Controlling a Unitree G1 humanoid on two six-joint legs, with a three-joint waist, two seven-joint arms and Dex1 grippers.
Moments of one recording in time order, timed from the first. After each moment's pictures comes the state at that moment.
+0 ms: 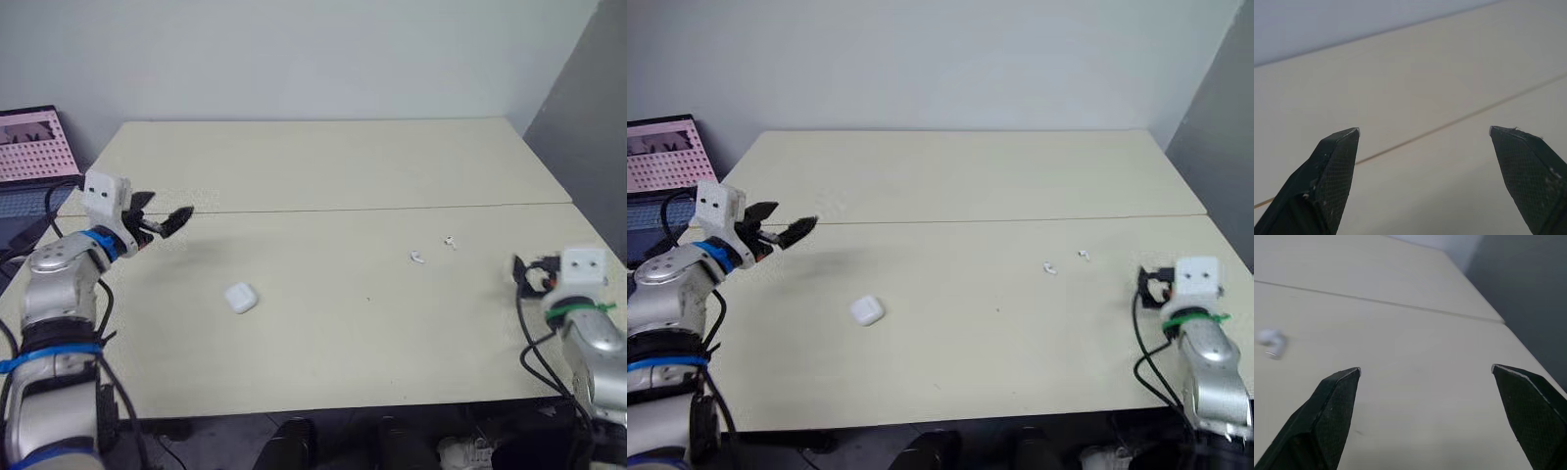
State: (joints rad) left arm -0.56 0.79 0.25 0.50 -0.33 0.25 -0.89; right arm -0.15 -0.51 -0.30 -0.09 0.15 0.33 0.28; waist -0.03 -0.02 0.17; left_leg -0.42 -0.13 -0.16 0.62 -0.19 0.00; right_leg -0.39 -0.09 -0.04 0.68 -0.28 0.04
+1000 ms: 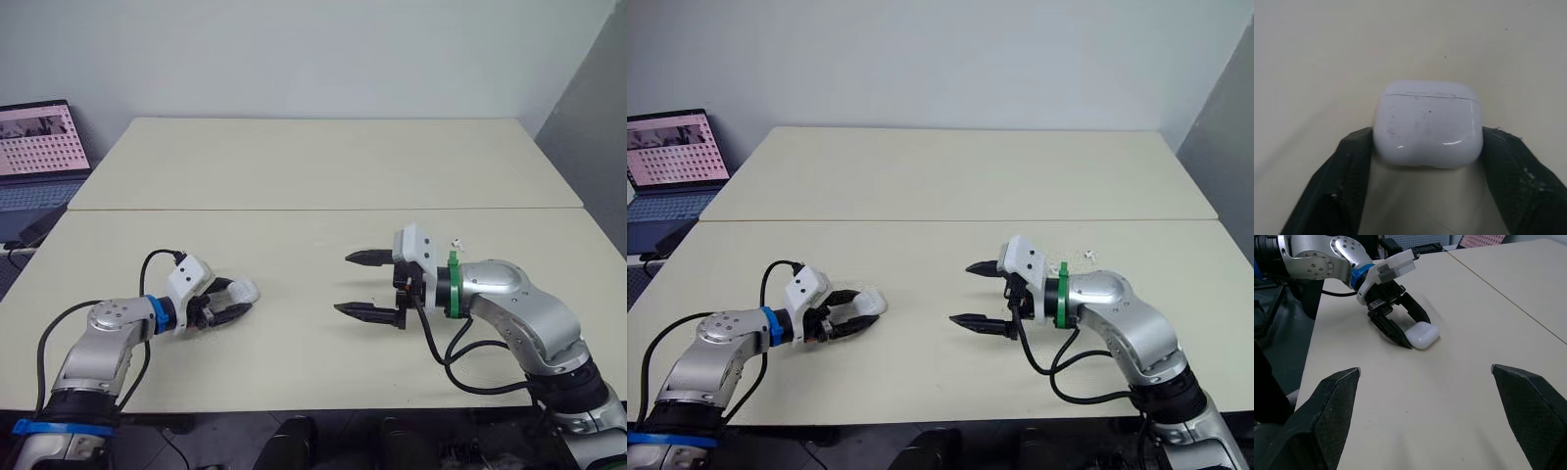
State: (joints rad) left arm -0.23 0.74 0.05 0.20 -0.26 0.25 -1.02; right arm -0.45 -0.56 0.19 -0.43 0.47 0.67 0.89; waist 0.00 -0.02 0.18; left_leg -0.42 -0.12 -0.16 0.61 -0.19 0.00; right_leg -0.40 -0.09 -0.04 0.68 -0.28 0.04
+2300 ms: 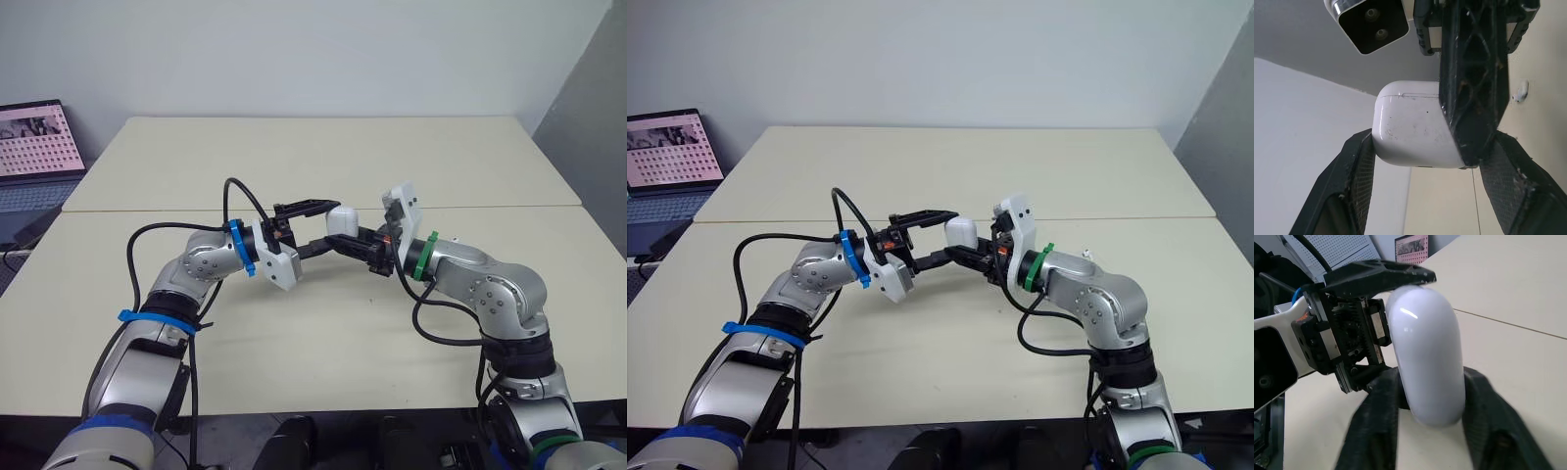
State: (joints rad) left arm -0.80 0.52 -0.21 0.72 0.28 -1.21 -0.57; right arm -0.61 -0.26 0.04 -0.26 0.68 1.01 0.48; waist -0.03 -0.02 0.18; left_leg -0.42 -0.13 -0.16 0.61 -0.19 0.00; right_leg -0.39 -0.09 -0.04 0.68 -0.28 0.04
